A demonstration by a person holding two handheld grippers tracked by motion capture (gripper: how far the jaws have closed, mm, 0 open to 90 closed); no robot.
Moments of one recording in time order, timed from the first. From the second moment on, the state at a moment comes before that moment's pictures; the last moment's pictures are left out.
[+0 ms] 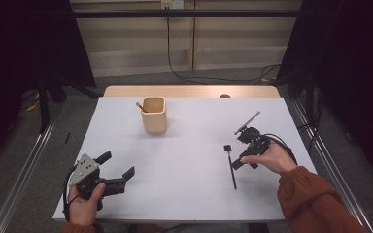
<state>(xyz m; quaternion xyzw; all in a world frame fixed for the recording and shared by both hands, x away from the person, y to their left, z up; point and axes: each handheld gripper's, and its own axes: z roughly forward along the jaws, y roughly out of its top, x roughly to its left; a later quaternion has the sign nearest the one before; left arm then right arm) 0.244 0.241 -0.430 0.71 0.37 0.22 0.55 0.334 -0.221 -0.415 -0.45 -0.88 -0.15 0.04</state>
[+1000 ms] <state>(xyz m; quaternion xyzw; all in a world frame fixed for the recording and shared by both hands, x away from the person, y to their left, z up) 0.246 0.241 -0.432 0.72 0.37 0.22 0.55 0.333 -0.197 -0.445 -0.47 -0.88 -0.08 0.08</state>
